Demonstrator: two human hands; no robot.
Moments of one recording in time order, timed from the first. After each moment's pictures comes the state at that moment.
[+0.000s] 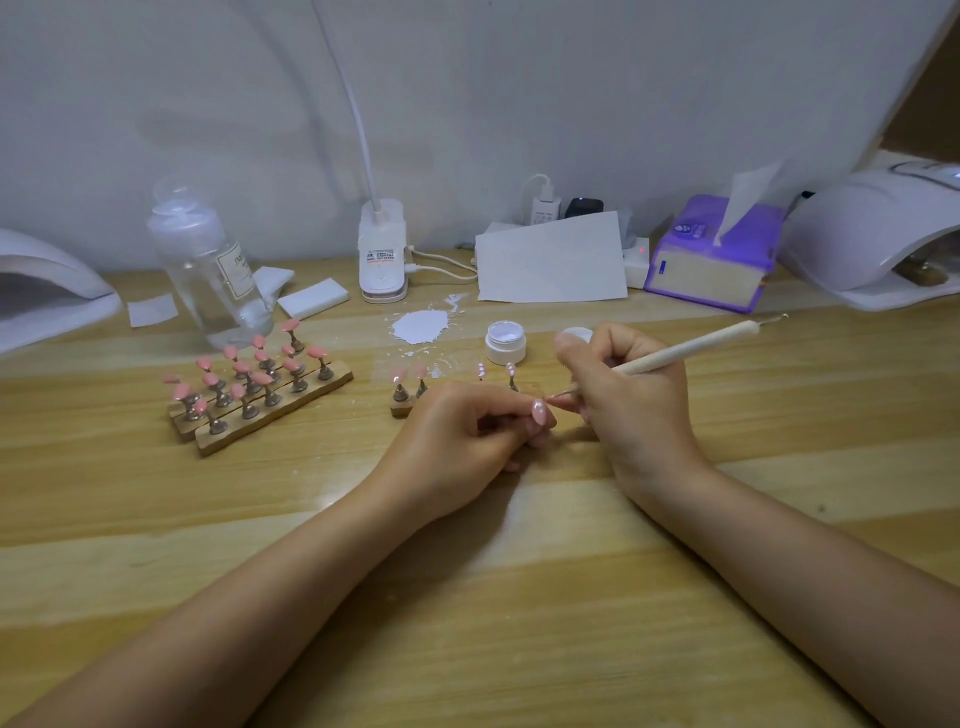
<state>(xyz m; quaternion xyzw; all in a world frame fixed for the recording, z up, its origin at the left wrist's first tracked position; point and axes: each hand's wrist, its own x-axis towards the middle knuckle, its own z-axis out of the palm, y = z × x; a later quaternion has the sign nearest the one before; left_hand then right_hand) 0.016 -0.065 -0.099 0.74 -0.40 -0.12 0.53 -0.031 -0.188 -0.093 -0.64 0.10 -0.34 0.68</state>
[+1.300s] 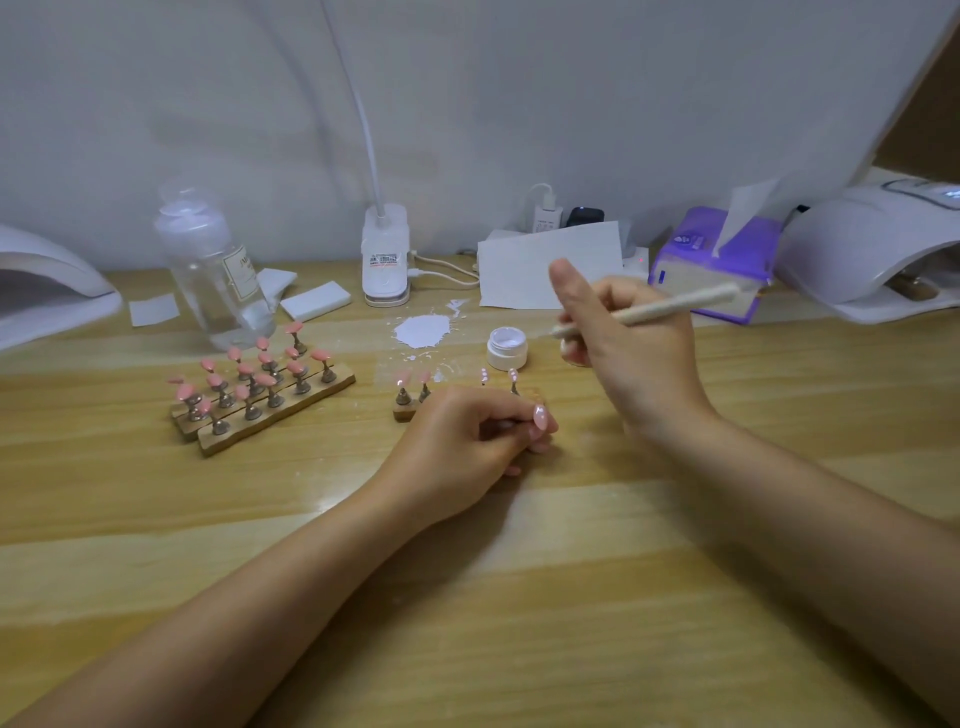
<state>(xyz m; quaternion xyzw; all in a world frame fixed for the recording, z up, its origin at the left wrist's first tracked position) 0.016 -0.065 -0.100 0.74 -0.37 -0.14 0.54 -0.017 -0.196 -0.064 -0.68 0.10 -0.35 0.64</state>
